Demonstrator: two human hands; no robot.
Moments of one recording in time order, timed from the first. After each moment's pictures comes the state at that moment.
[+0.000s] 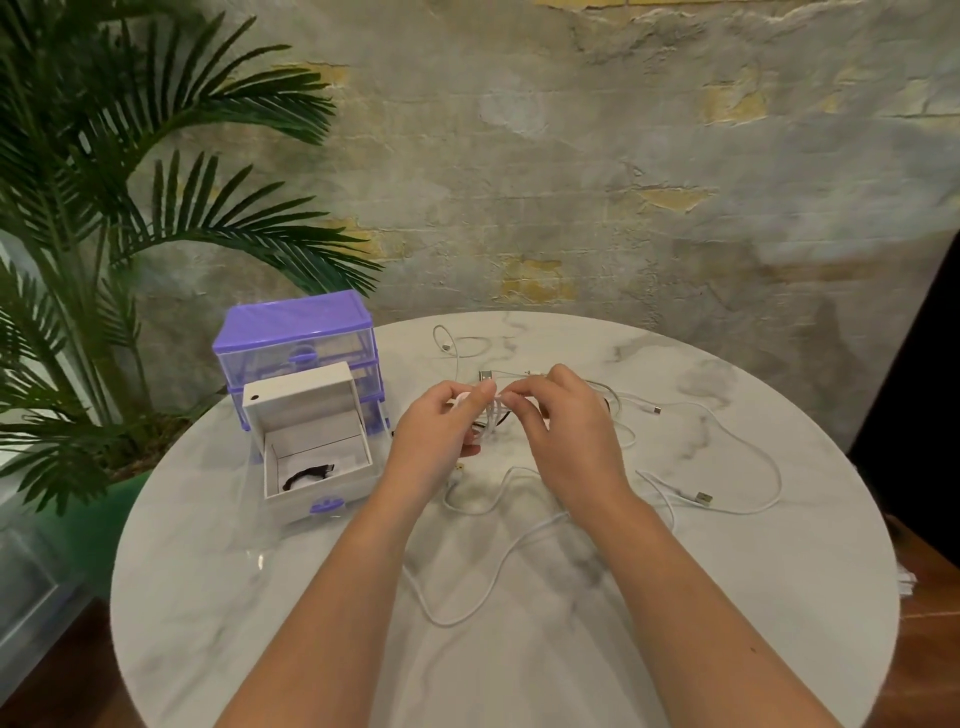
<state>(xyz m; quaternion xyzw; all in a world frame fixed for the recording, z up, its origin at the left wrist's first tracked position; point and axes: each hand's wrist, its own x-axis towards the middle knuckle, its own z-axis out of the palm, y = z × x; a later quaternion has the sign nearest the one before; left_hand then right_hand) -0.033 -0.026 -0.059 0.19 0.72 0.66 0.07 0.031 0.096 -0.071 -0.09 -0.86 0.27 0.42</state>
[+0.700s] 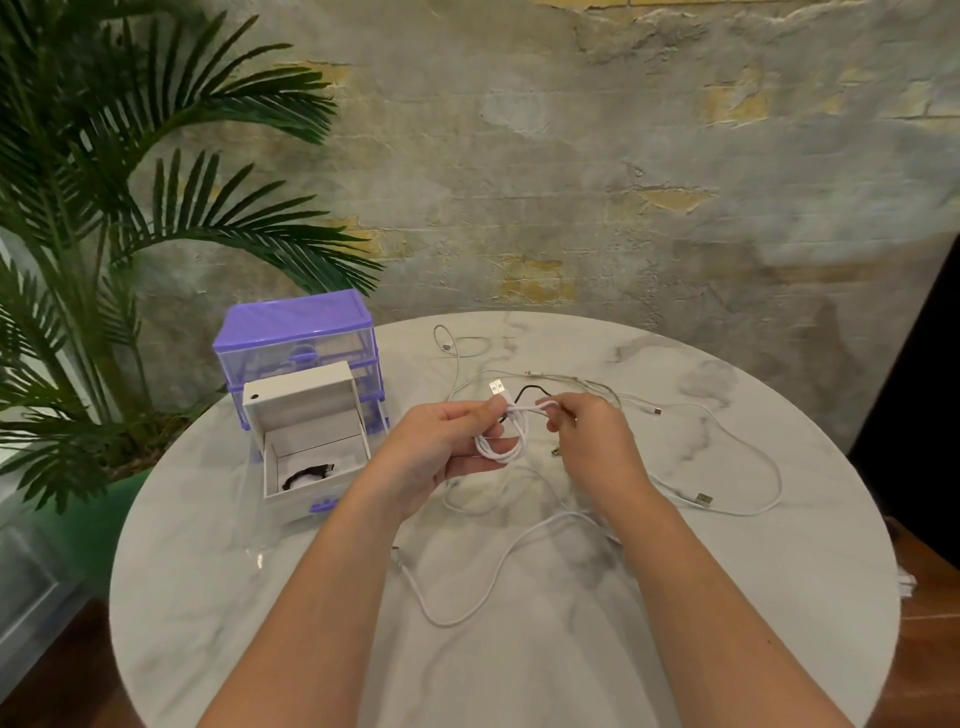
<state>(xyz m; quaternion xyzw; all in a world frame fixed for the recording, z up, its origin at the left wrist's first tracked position) -0.032 -0.039 -0.054 0.20 0.61 0.71 0.28 0.030 0.121 -0.078 -0.20 -0.87 0.36 0.28</state>
